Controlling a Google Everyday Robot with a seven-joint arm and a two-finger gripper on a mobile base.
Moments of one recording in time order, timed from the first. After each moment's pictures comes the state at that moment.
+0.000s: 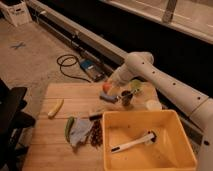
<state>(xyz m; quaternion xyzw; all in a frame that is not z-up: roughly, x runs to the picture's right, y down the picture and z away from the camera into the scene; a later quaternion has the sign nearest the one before) 0.034 -0.008 0.804 -0.24 -0.22 0.10 0.94</state>
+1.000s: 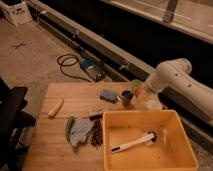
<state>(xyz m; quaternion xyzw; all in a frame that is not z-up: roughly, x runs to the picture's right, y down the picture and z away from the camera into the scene) 0.241 0.035 0.760 -0.18 -0.04 0.30 0.93</state>
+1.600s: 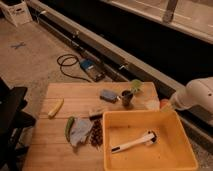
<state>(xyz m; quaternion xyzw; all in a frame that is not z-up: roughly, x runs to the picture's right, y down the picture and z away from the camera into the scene) 0.343 0.092 0.731 -0.16 0.03 0.44 0.88</state>
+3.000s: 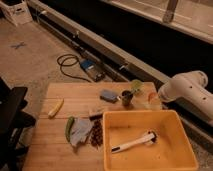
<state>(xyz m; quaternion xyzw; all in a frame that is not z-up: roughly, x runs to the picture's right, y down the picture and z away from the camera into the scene) 0.294 0.058 0.782 -0.16 -0.01 0.42 0.89</state>
